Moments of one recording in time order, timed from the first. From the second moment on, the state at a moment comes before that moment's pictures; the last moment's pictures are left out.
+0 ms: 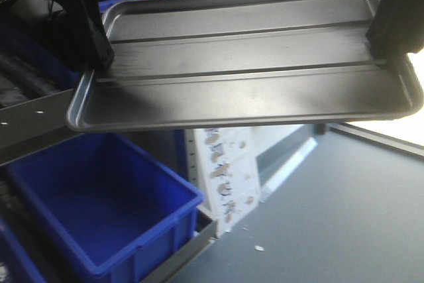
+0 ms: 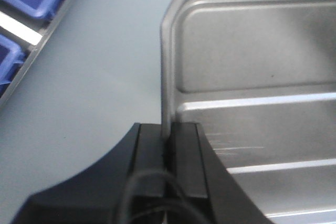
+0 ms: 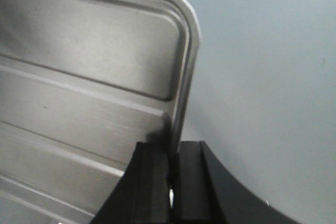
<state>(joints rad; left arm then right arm) -0.72 1.40 -1.15 0.07 0.88 -0.49 0.62 1.19 -1.04 -0.15 0.97 0.61</state>
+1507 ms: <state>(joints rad) -0.72 1.55 -1.16 0.05 0.85 -0.50 0.62 1.19 -1.03 -0.15 0.99 0.61</state>
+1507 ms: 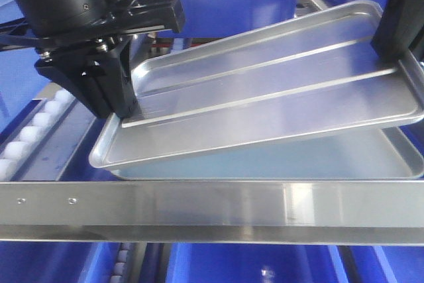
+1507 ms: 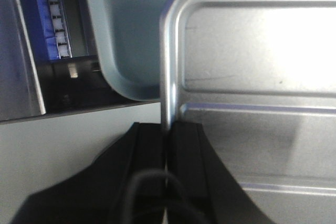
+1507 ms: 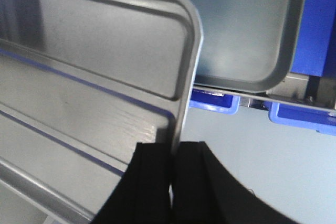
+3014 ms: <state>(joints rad) -0.72 1.57 -1.31 0.14 0.75 -0.49 0.45 1.31 -1.13 -0.17 0.95 0.50</state>
